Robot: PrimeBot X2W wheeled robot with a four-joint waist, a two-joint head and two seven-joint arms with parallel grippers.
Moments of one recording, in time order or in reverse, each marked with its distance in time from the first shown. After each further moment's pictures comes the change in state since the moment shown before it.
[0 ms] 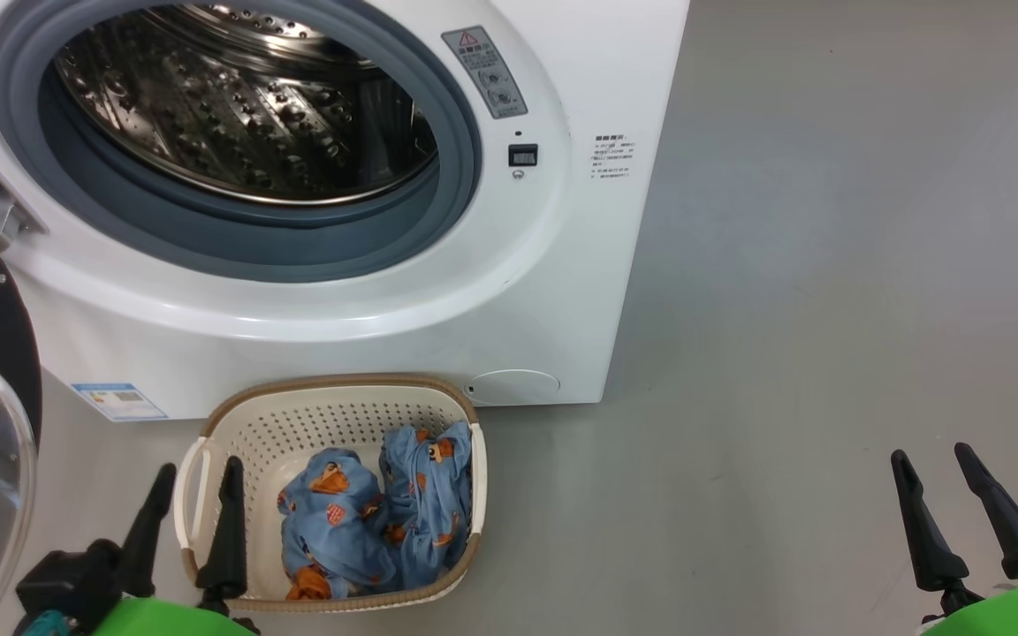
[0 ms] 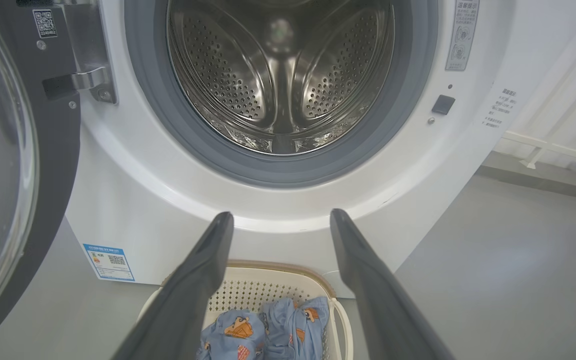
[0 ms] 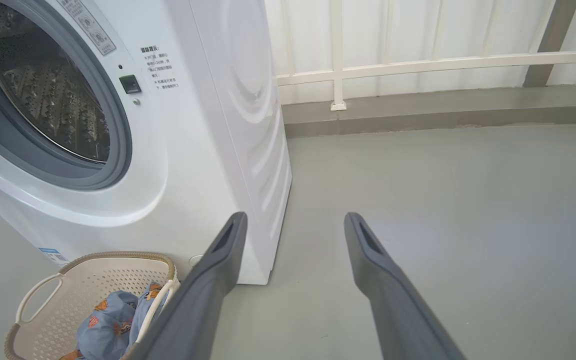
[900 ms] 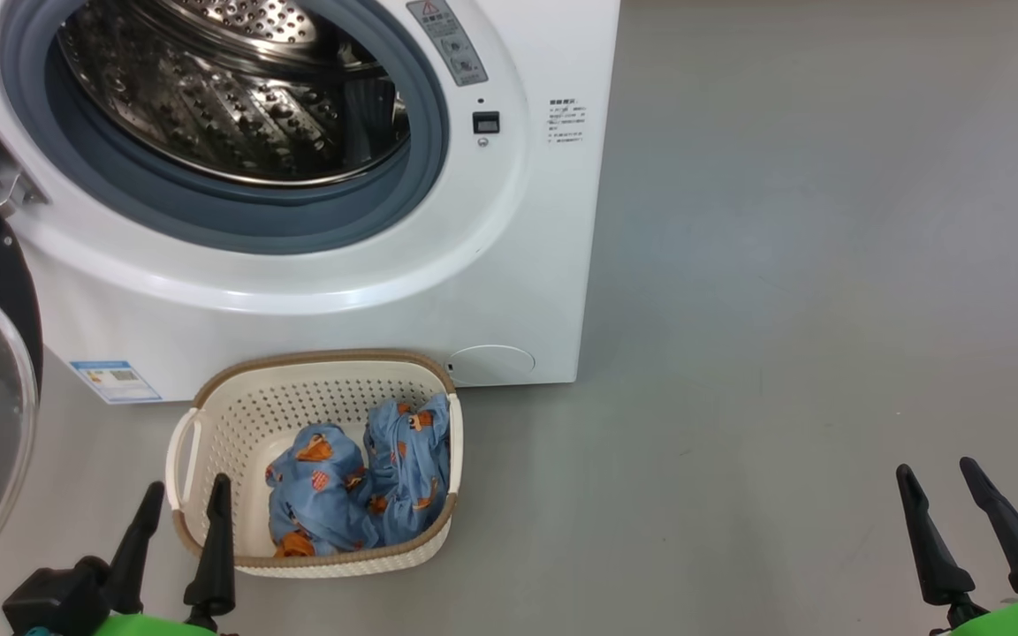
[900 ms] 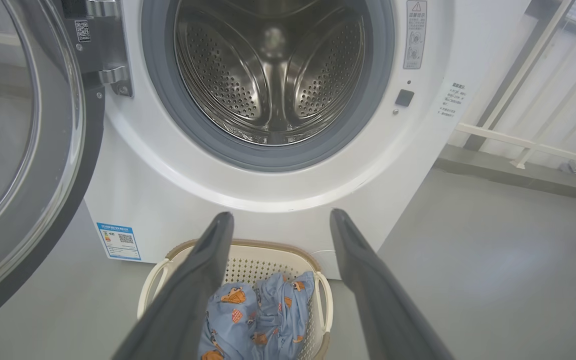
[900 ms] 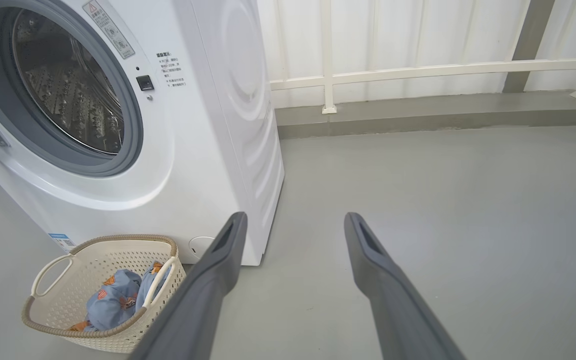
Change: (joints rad) left arm 0.030 0.007 0.014 -0.002 -0.011 0.000 0.000; right arm 0.025 -0.008 0.001 0.002 0.000 0.000 0.000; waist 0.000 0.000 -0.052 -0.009
